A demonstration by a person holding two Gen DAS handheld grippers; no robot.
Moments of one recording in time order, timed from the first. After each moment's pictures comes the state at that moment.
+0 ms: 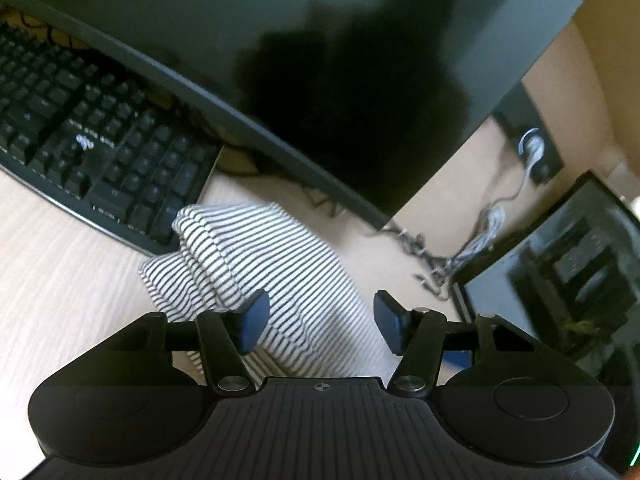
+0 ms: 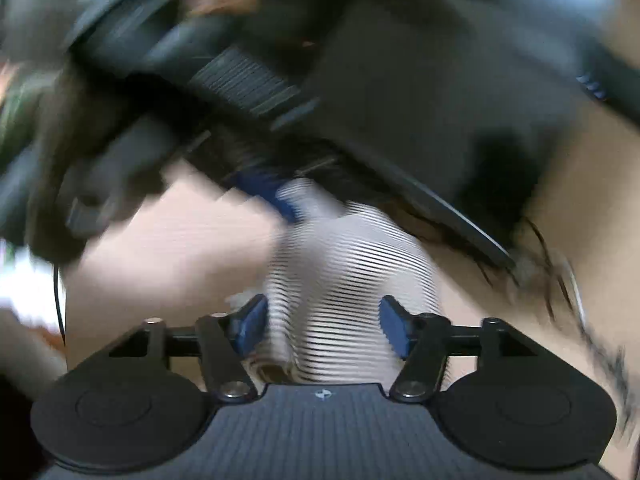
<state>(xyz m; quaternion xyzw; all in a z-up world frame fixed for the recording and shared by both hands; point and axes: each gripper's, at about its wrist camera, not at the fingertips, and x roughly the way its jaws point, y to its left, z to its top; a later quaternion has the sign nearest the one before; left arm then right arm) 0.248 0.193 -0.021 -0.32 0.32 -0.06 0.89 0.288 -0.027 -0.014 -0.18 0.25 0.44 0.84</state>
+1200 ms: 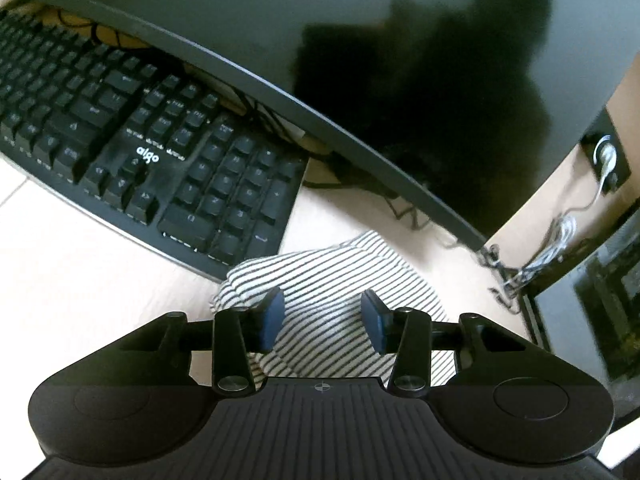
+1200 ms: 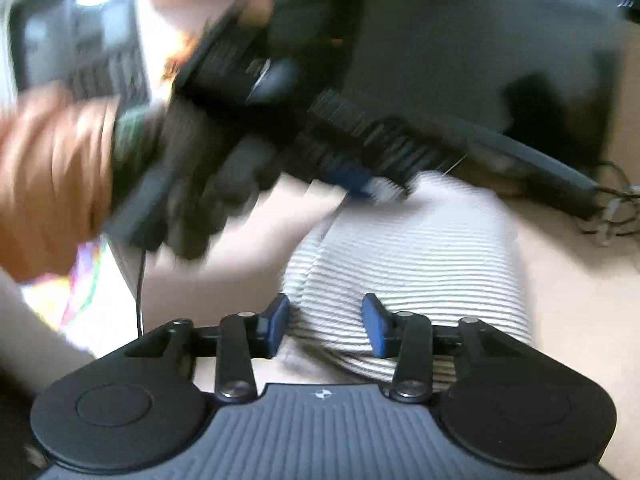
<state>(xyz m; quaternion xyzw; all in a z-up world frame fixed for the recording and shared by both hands) 0.268 0.230 -0.049 -0.29 0.34 0.02 0.89 0.256 0.009 -0.059 -0.18 0.25 0.55 0.78</state>
